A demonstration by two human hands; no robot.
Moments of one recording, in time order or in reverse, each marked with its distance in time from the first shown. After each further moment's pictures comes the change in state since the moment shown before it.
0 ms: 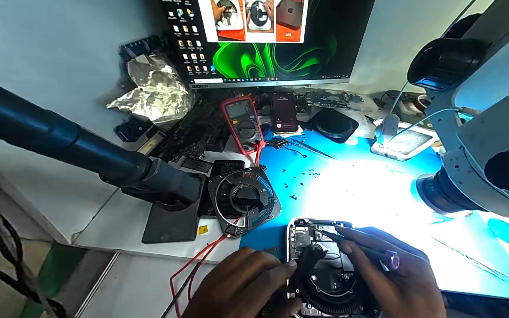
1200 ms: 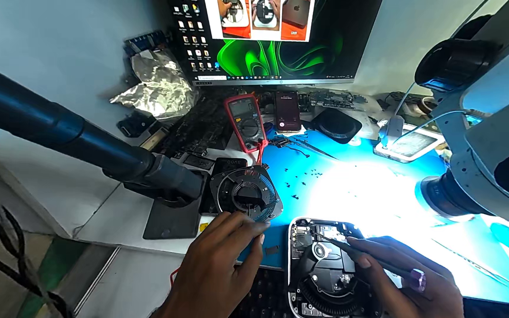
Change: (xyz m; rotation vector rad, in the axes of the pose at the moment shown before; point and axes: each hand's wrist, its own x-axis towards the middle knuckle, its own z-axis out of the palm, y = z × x) left_hand 0.013 -0.038 0.008 0.259 0.266 -0.113; right_hand -0.005 -0.006 -0.012 0.018 -0.001 -0.074
